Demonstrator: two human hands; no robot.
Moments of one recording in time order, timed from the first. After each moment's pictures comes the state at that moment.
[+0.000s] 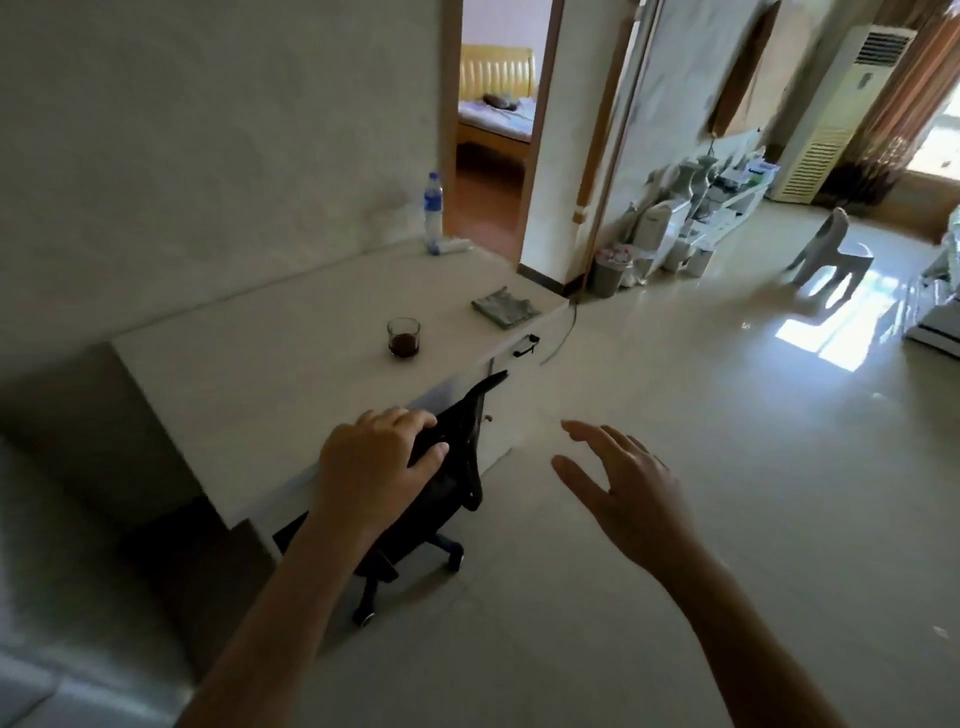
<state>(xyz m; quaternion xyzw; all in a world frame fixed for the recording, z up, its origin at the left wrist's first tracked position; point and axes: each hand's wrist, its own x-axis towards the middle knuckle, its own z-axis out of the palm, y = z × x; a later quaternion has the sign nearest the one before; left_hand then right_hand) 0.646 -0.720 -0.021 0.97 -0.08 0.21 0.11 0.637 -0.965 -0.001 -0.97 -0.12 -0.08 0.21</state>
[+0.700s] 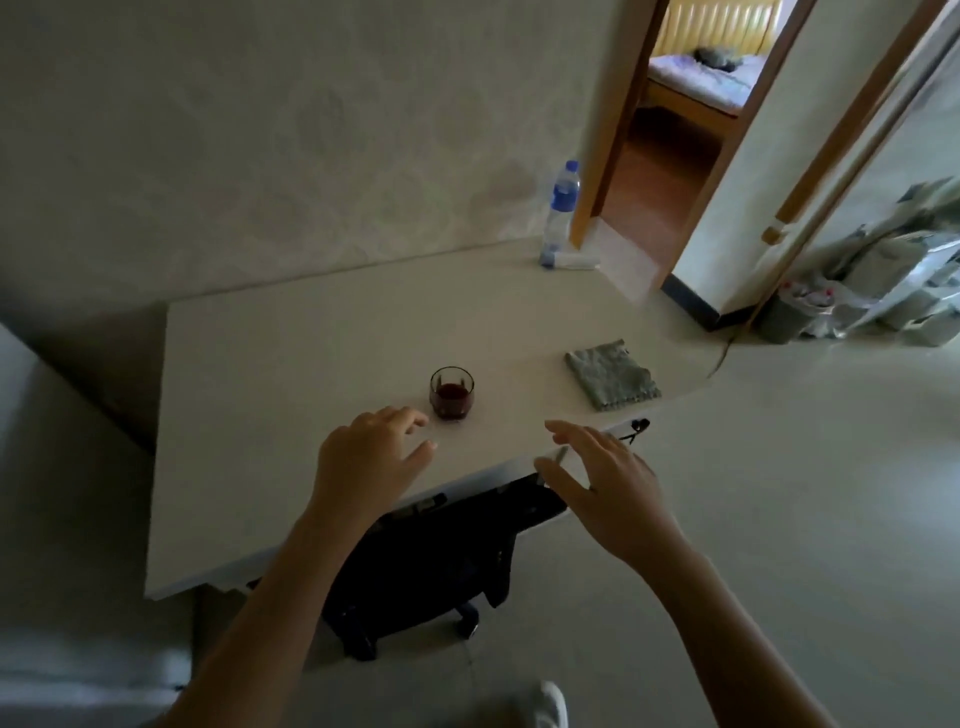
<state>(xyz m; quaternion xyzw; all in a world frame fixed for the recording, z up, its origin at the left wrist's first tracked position) 0.928 -0.694 -0.080 0.97 0.15 0.13 0.15 1.013 -0.929 -0.047 -0.92 -0.31 0.06 0.23</state>
